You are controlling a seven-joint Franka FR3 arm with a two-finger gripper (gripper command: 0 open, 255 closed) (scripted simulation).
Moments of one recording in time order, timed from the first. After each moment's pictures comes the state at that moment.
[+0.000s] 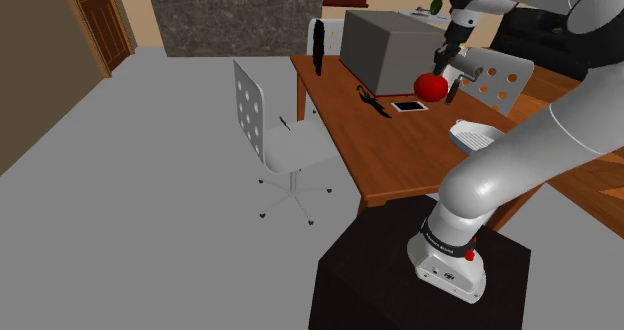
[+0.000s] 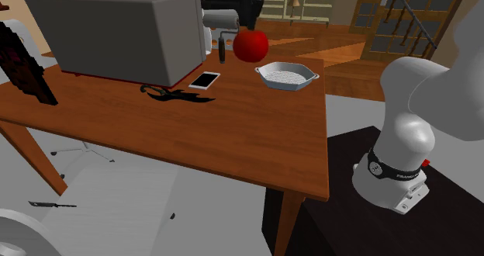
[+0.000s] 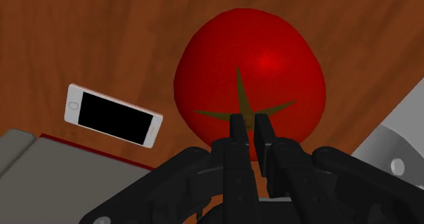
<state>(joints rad) -0.21 -0.39 -0.72 -2.04 -0.18 1.86 -0.63</state>
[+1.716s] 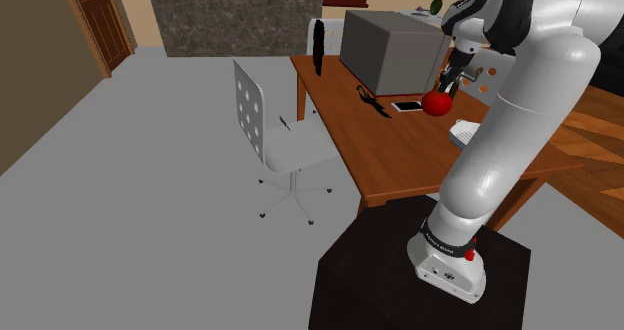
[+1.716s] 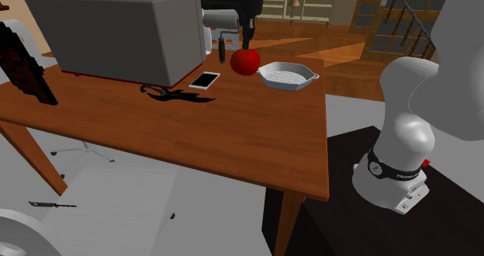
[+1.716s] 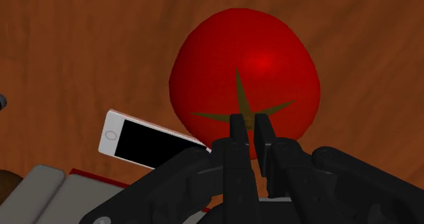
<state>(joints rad) -0.19 0.02 -1.00 -1.96 0.15 2.07 -1.02</state>
